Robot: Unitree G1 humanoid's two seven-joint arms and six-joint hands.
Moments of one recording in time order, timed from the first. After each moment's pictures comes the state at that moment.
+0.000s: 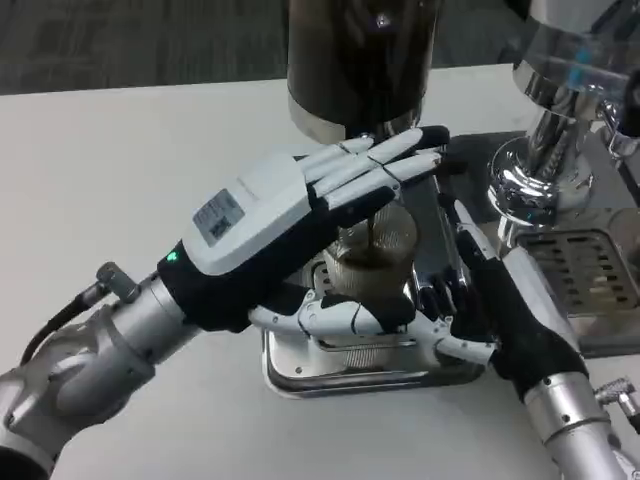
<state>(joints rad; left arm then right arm) -0.40 0.50 -0.23 0.50 0.56 -1.11 0.12 -0.08 -0.23 0.21 0.31 -0.36 -0.27 -0.14</state>
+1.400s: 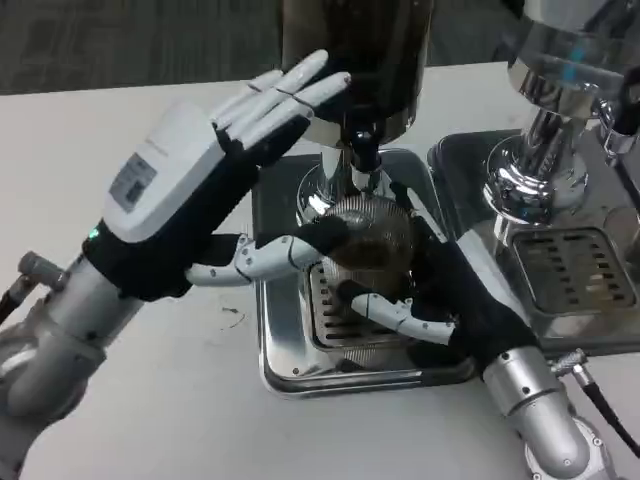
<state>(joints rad) -0.32 0.51 -0.05 0.40 0.51 -1.02 0.14 -0.20 -0.16 0.22 0.49 -0.33 -0.36 -0.08</state>
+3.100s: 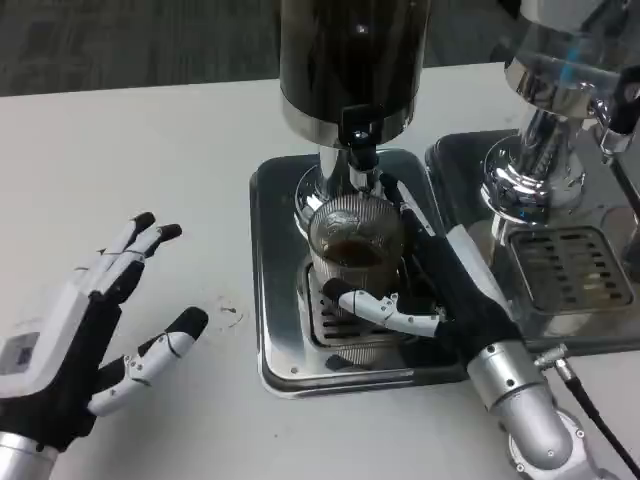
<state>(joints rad) 0.09 0.51 0.02 0.46 0.60 -0.76 0.36 -0.26 -0.10 0.21 0.60 -0.31 -0.42 -0.07</state>
